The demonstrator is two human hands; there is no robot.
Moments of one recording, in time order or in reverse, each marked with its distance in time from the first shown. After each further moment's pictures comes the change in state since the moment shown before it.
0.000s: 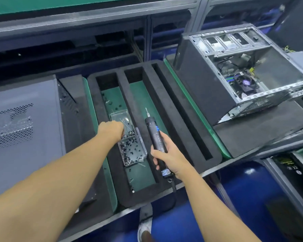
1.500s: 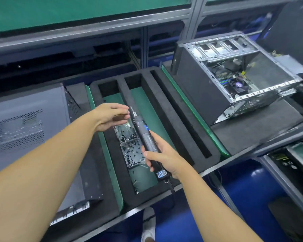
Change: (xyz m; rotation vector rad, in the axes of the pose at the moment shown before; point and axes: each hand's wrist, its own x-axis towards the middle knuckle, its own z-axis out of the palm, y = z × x) left_hand -0.021 -0.038 -0.064 -1.736 -0.131 0.130; right_hand -0.024 -0.034 0.033 0.068 -0.185 -0.094
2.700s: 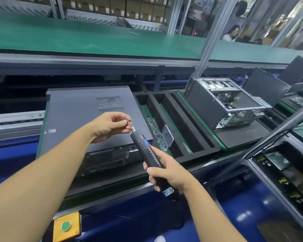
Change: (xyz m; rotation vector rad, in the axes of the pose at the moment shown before) left_hand -0.299 -0.066 -0.133 -0.108 -0.266 0.378; right_hand -0.155 0.027 0.249 -0.199 -0.119 -0.088
